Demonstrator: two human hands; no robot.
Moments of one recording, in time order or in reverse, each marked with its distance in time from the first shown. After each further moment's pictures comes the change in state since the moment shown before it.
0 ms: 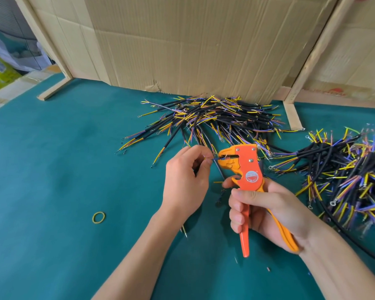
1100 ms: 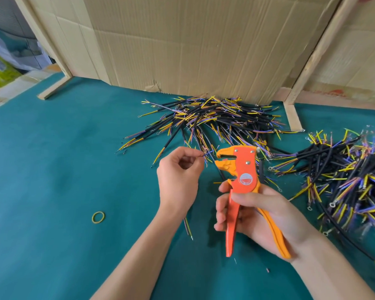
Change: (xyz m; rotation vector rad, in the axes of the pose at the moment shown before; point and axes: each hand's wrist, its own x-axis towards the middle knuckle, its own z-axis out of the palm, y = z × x) left_hand 0.003 -0.008 0.005 -0.332 0.141 -0.359; right_hand -0.003 0.007 0.010 0.123 -0.058 0.001
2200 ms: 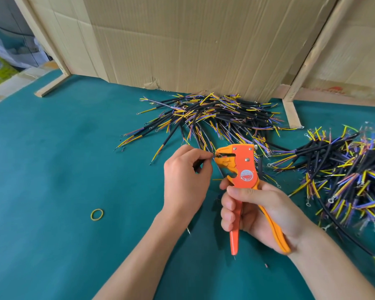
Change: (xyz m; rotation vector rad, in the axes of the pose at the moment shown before) left_hand -0.010 0.005 0.003 0.371 0.005 0.392; right_hand 0.003 -0.002 0.006 -0.011 0.074 0.027
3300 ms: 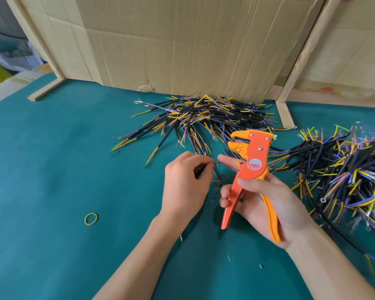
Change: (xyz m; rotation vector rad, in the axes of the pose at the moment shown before) left_hand -0.002 -0.004 0.007 0.030 -0.126 0.012; right_hand 0.001 -0.008 -0.009 0.031 0.027 -0.228
